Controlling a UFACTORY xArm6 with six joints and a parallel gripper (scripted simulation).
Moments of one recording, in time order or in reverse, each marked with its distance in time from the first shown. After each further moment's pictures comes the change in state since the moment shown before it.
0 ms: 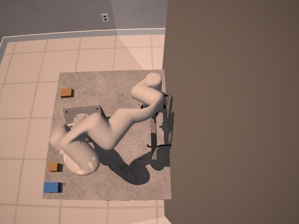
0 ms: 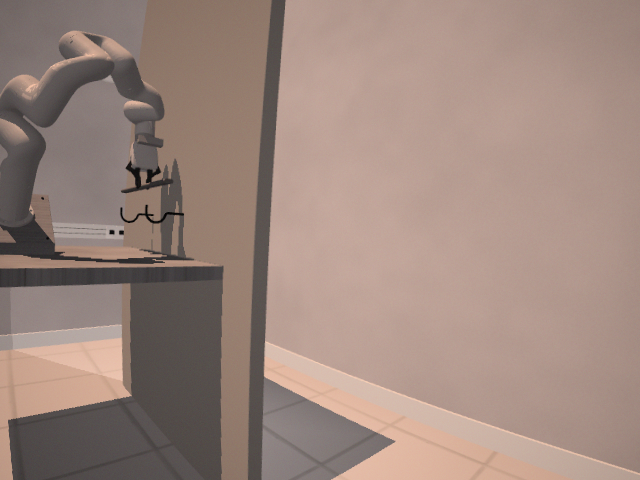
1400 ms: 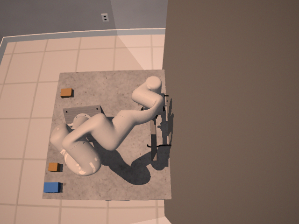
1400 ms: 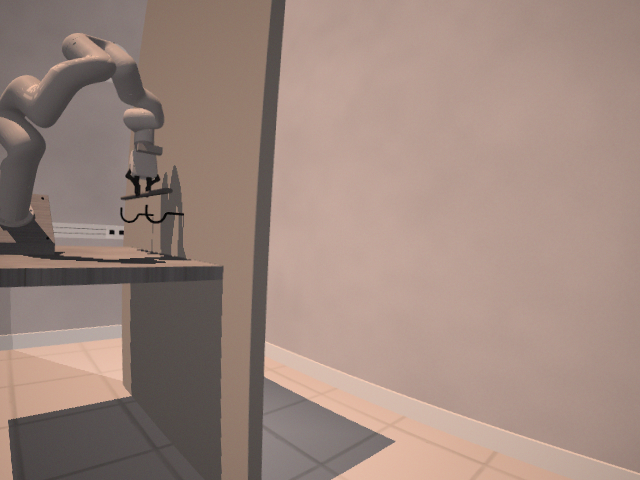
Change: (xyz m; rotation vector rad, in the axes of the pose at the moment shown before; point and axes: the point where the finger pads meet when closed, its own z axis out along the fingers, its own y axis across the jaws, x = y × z) arm -0.005 0.000 0.029 -0.001 0.000 0.000
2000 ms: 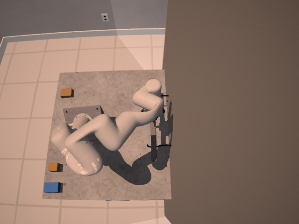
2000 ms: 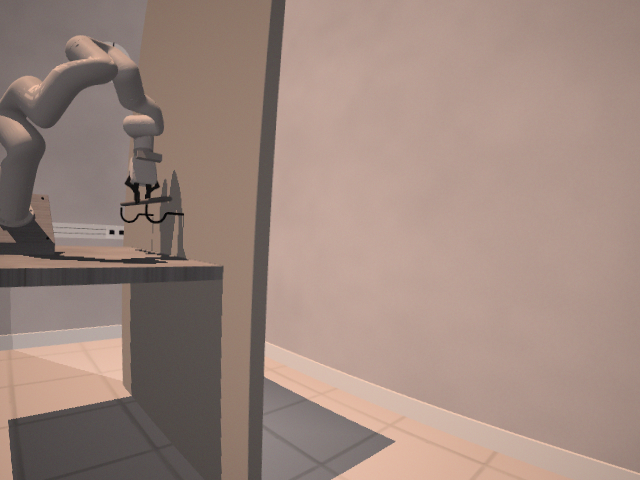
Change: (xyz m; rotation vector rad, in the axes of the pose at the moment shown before) arm -0.005 0.000 0.026 0.000 0.000 0.000
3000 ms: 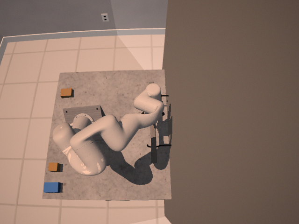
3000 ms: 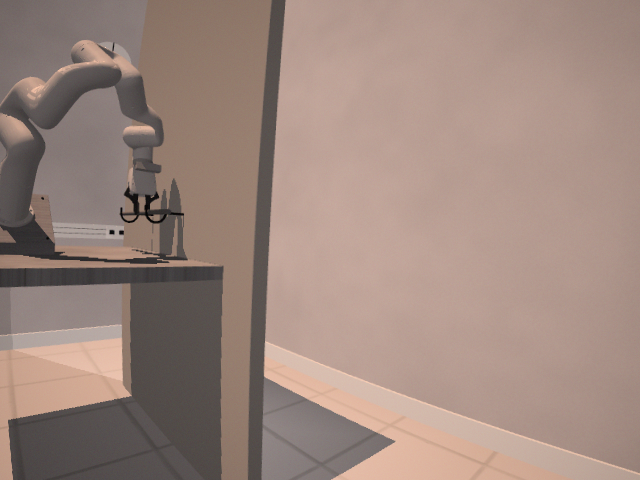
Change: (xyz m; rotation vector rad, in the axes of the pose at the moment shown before) arm -0.007 0.000 0.040 0.000 0.000 0.000
